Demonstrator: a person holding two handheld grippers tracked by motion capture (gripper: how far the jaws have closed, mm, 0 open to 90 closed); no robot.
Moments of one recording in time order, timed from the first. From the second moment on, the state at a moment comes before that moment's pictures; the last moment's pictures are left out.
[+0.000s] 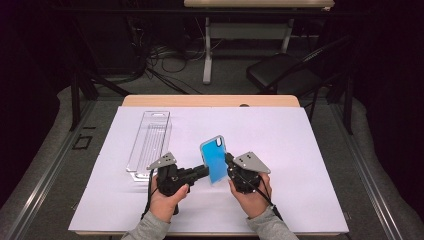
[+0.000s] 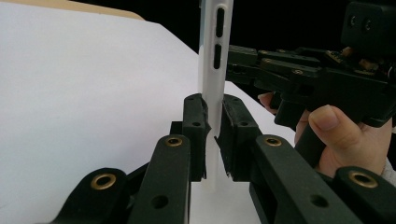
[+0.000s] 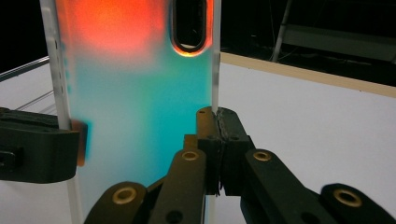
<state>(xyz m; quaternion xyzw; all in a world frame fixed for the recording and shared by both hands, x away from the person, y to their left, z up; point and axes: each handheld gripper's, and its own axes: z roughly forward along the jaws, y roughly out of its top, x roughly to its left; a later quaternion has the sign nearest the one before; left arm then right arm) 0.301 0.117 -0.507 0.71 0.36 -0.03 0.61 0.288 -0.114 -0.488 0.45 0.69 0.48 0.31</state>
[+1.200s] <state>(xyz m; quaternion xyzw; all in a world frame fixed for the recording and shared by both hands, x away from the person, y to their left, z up) 0.301 0.118 -0.506 0.70 0.37 -0.03 0.61 0.288 -0.115 -0.488 0.44 0.69 0.48 0.31</state>
